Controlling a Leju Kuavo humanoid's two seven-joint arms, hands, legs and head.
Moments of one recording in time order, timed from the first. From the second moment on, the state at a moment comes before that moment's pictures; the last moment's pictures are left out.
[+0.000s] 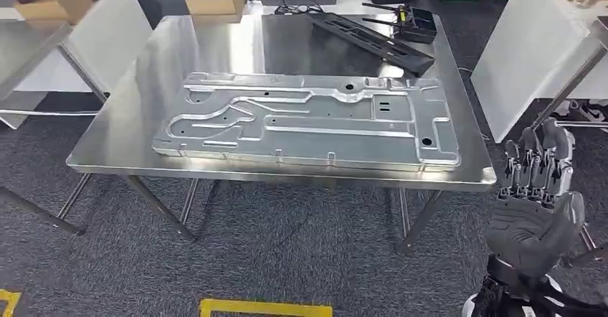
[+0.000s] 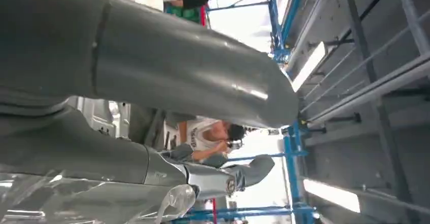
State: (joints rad) left arm -0.10 -0.10 -0.83 -0.23 0.99 0.06 -0.36; right arm -0.29 -0.32 0.42 -2.33 -0.30 -0.55 -0.21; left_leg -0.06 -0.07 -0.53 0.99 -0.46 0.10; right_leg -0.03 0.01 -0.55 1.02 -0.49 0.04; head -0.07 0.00
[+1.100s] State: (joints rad) left arm -0.10 -0.09 -0.89 -0.23 0.92 0.15 -0.25; right arm -0.21 -0.30 0.39 -2.33 -0.32 -0.51 -0.26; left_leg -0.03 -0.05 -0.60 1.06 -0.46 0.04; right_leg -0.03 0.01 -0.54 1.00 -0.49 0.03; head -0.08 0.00
